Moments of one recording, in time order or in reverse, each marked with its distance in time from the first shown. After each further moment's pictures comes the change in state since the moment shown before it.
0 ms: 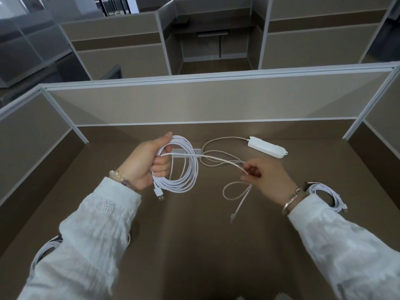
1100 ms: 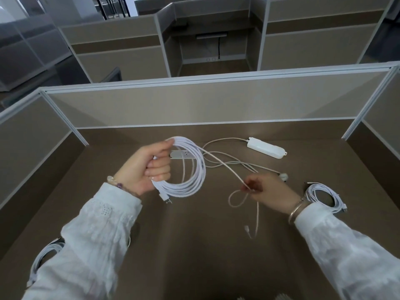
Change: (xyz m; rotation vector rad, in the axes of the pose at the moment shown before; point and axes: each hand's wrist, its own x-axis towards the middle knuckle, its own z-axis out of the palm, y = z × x) left_hand -0.008 -0.001 -0.003 -0.261 -0.201 -0.066; right_hand -0.014 0.024 0.007 0.075 -0.246 0.016
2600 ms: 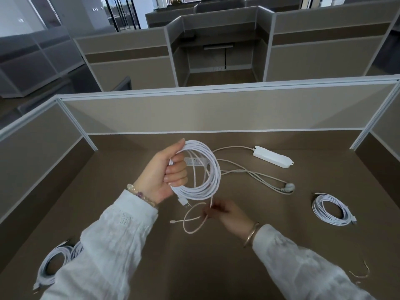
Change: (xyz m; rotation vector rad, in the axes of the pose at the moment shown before) left_hand 0.001 -0.005 0.019 -0.072 0.029 0.076; right_hand 0.016 -0.051 0.101 0.664 -0.101 0.067
